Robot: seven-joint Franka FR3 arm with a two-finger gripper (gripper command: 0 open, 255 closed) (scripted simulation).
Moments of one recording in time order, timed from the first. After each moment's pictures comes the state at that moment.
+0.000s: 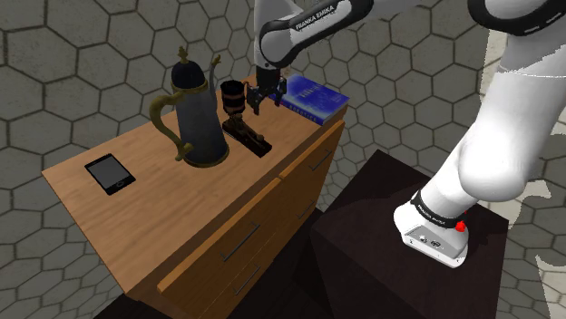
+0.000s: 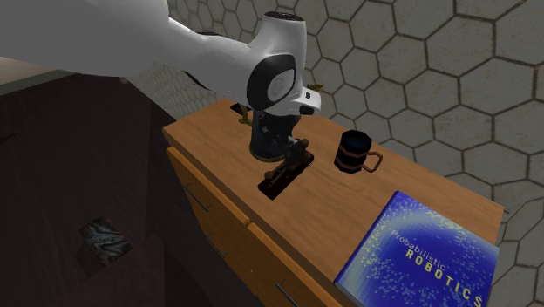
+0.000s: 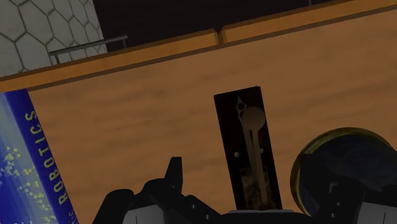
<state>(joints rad) 0.09 0.27 0.07 -1.94 -0.01 2.20 0.30</state>
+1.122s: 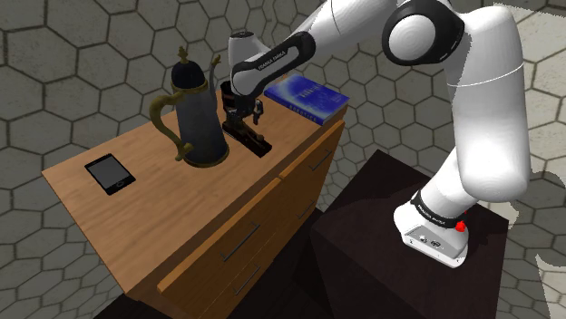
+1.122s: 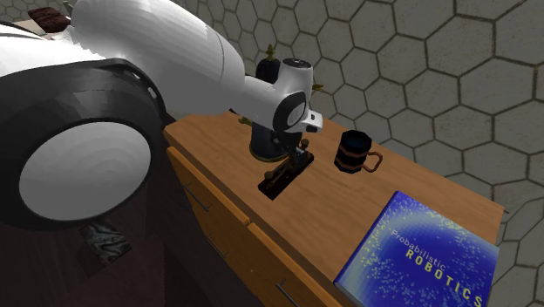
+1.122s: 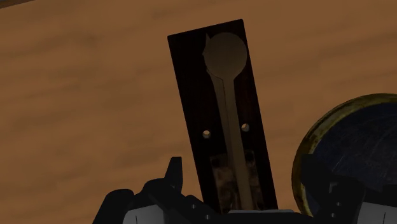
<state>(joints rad) 0.12 0.67 0.07 -1.61 -0.02 2.27 0.33</state>
